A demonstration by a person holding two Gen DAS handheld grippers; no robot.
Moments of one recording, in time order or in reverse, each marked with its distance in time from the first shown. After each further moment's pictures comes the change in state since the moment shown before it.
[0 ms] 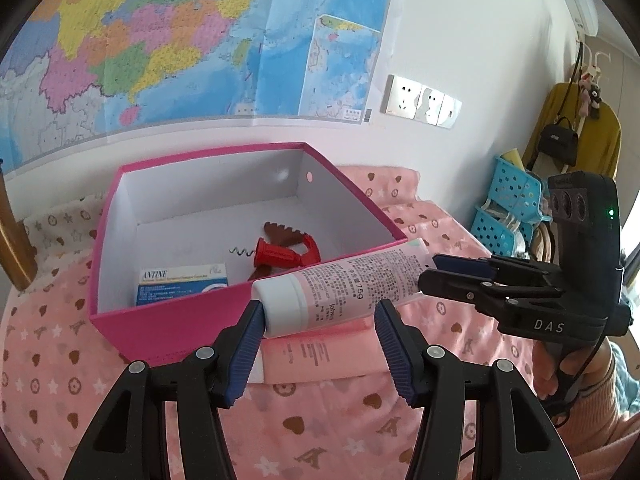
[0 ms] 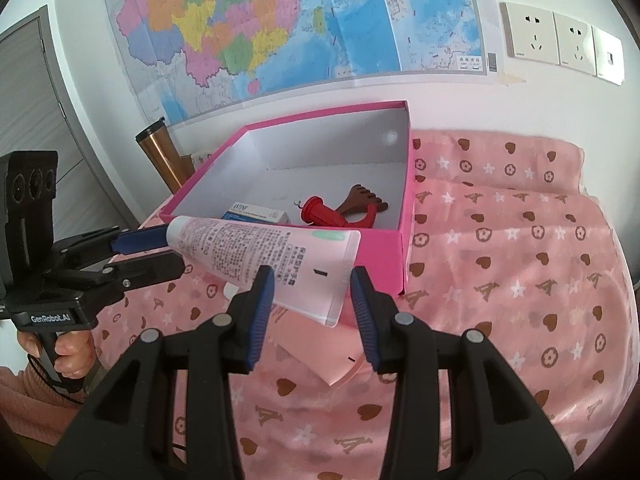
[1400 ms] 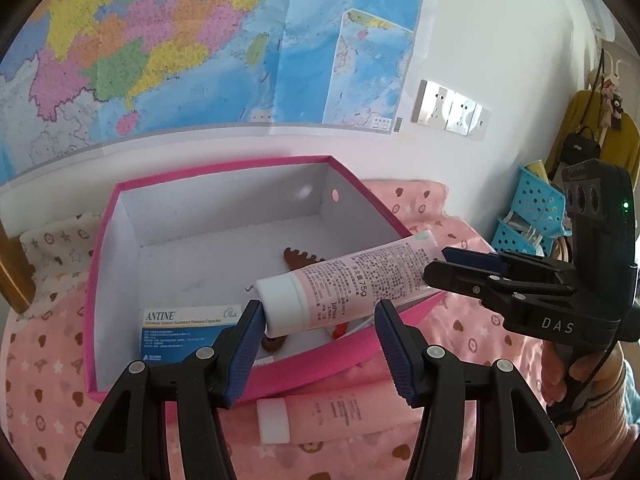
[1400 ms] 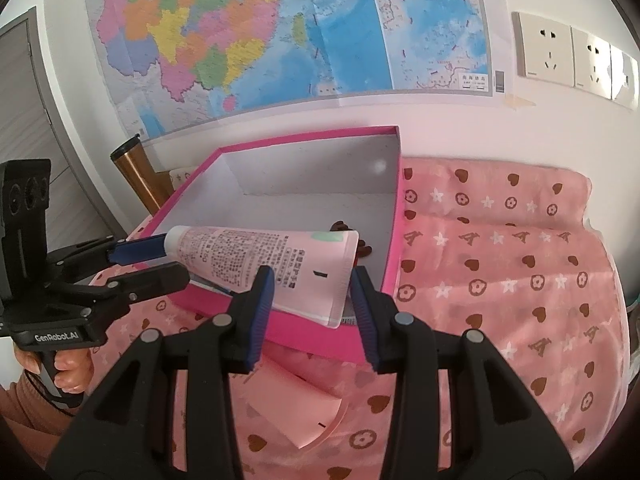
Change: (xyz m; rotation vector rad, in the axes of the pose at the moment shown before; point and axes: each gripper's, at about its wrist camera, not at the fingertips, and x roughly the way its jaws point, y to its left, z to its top) left arm 0.040 0.023 0.040 -0.016 0.011 0.041; right arm 0.035 -0.020 0.048 -0.003 -0.003 -0.039
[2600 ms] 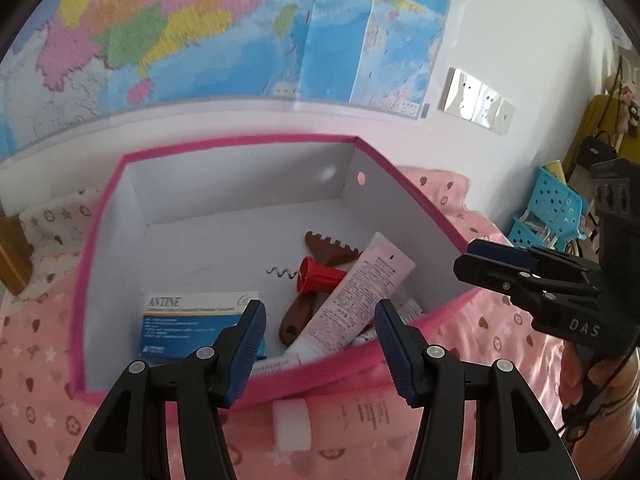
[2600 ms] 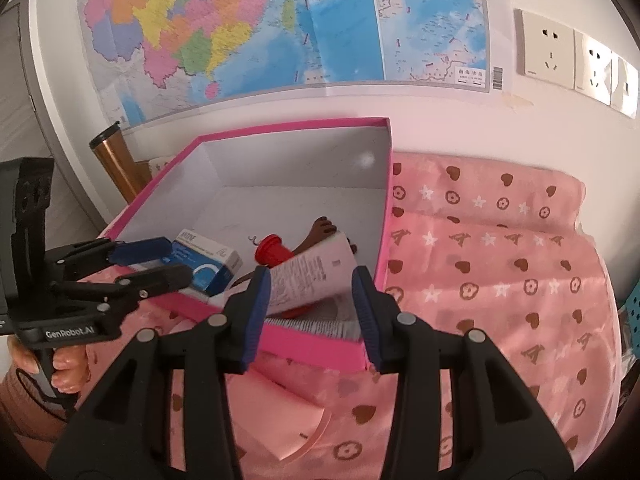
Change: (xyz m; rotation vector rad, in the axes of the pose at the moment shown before) left arm 0.014 0.018 -0.011 -0.035 0.023 0.025; right arm 0.014 -0.001 -0.004 -0.018 0.016 -0.064
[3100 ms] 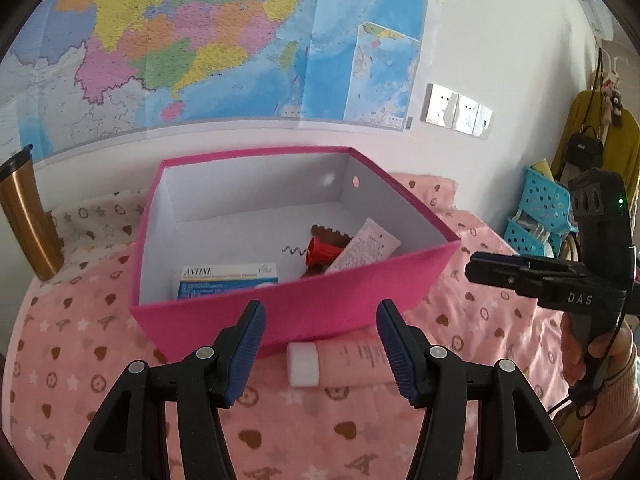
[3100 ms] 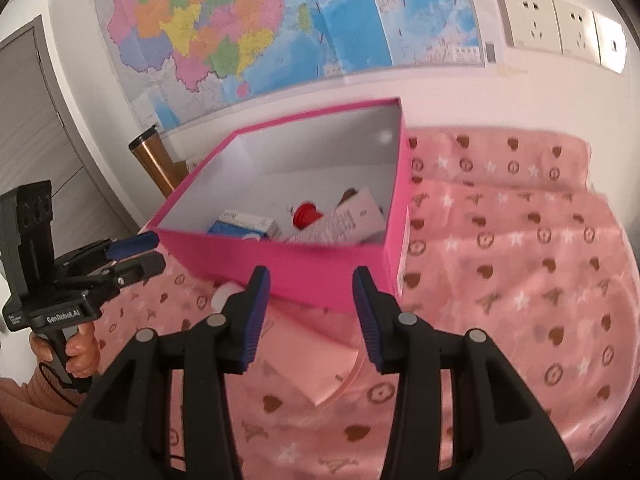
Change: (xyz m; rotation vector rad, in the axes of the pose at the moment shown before) left arm -0.053 -0.006 -0.040 0.032 -0.070 0.033; right arm -0.033 0.002 -0.041 0.060 0.000 0.123
